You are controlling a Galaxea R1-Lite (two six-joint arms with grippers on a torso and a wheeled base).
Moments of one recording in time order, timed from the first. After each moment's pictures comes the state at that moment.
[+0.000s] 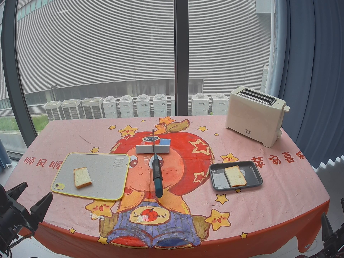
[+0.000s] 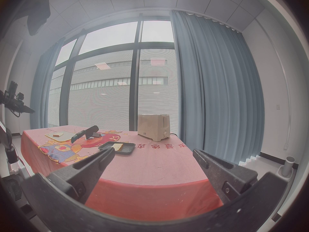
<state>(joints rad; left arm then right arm) -0.07 0.69 -0.20 -0.25 -0.05 -0.07 0.00 0.02 -0.02 0.00 0.02 -0.01</state>
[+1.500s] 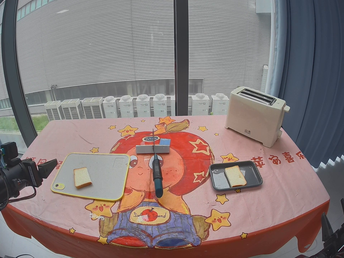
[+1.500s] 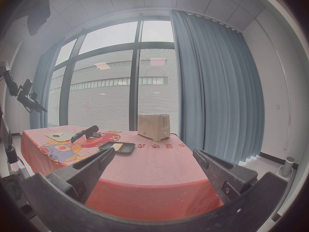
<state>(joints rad) 0.07 1.12 -0.46 -0.26 -0.07 -0.06 0.00 0.02 -0.02 0.00 0.02 -0.01</state>
